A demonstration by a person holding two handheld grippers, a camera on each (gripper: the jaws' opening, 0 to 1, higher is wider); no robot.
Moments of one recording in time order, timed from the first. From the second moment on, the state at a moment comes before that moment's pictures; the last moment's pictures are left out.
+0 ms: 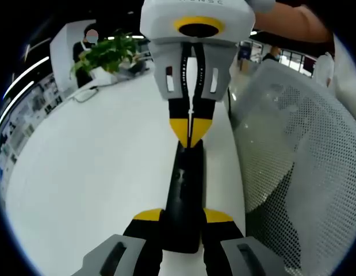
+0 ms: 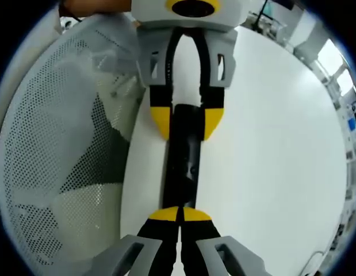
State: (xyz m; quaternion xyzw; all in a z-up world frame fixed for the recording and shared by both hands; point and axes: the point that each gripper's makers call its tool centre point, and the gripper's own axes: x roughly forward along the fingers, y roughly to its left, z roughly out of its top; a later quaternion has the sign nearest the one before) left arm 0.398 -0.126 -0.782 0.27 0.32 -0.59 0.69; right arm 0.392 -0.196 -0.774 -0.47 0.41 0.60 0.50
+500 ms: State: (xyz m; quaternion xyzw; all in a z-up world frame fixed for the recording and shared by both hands) left arm 0.398 -0.126 -0.782 0.27 0.32 -0.59 0.69; right arm 0.392 -0.196 -0.770 -0.46 0.41 0.60 0.51
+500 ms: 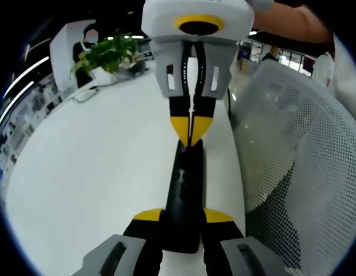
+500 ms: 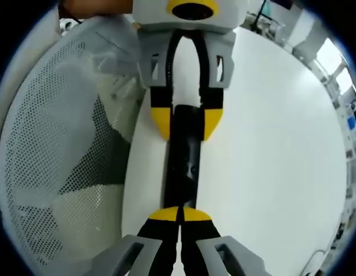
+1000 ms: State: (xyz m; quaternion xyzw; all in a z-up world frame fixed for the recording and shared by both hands) left arm 0.398 -0.126 -0.782 0.27 0.32 -0.59 0.69; right arm 0.397 -0.192 -0.748 -0.47 0.40 0.60 0.52
